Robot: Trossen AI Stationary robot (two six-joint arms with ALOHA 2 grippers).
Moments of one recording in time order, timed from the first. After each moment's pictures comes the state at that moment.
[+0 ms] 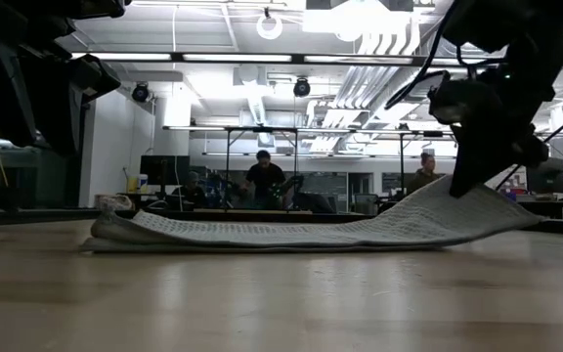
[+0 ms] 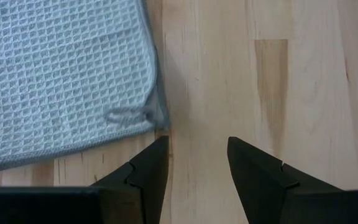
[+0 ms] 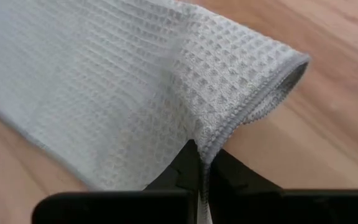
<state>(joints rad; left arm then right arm) -0.61 1.46 0.92 -0.52 -0.24 -0.53 0.15 1.22 0.58 -0.45 0.23 1.04</state>
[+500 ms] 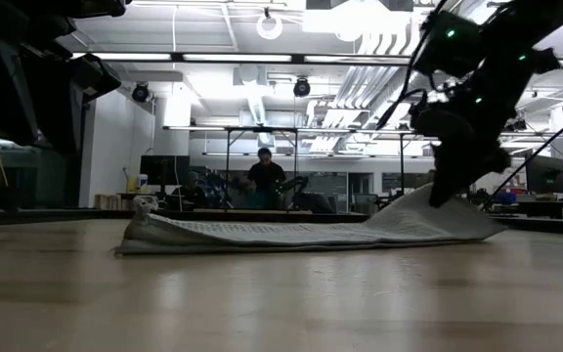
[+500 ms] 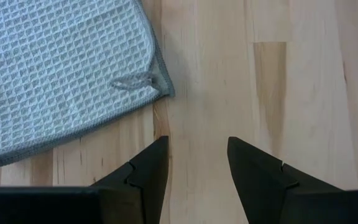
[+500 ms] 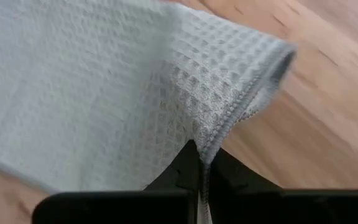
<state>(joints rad) -0.61 1.46 0.92 -0.52 -0.24 -0.53 -0.06 1.27 0.58 -0.41 0.18 0.75</state>
